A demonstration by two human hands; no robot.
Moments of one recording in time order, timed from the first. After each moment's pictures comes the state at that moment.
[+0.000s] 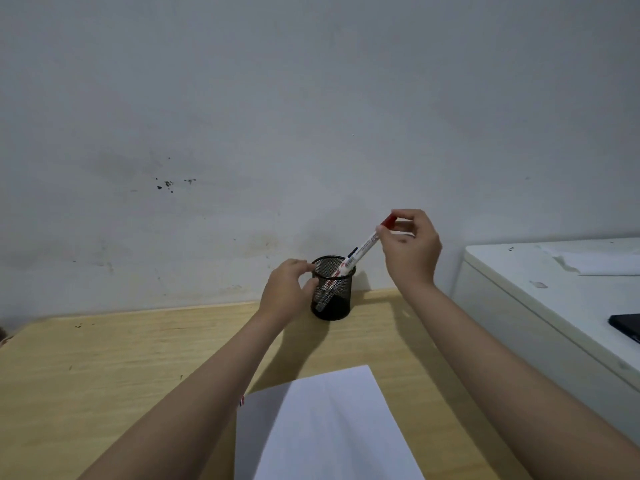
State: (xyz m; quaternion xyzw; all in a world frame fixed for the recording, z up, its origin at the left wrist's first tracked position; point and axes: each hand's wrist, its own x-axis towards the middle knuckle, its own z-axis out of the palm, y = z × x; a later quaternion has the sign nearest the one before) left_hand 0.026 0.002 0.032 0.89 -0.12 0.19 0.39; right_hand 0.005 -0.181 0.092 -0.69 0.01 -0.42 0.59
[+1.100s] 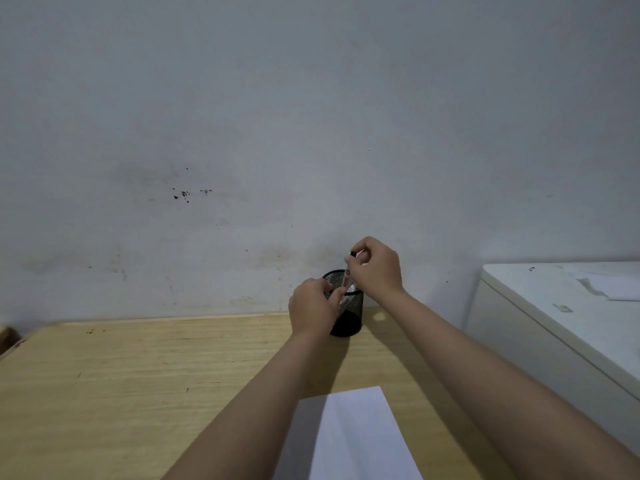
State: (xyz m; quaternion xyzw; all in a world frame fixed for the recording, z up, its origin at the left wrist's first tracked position) left_hand 0.036 -0.033 0.017 0.87 0.00 0.24 0.44; right_hand 0.057 -0.145 0.067 -0.85 -0.02 -0.27 0.45
